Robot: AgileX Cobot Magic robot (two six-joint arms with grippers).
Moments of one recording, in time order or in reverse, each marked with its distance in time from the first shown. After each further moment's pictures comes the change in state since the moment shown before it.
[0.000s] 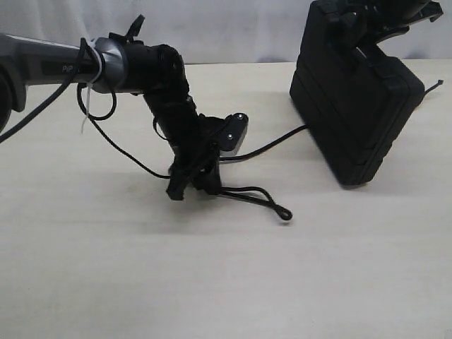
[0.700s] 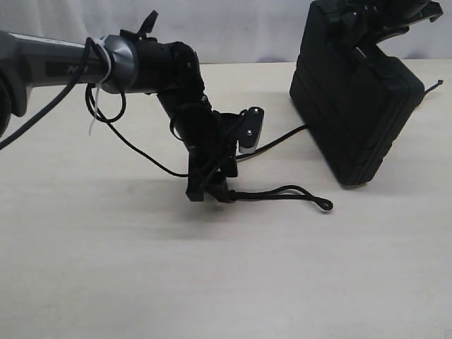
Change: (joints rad) left arm -0.057 -0.030 0.000 -0.006 -0.051 -0.138; right arm 0.000 0.000 0.000 0.000 0.000 0.000
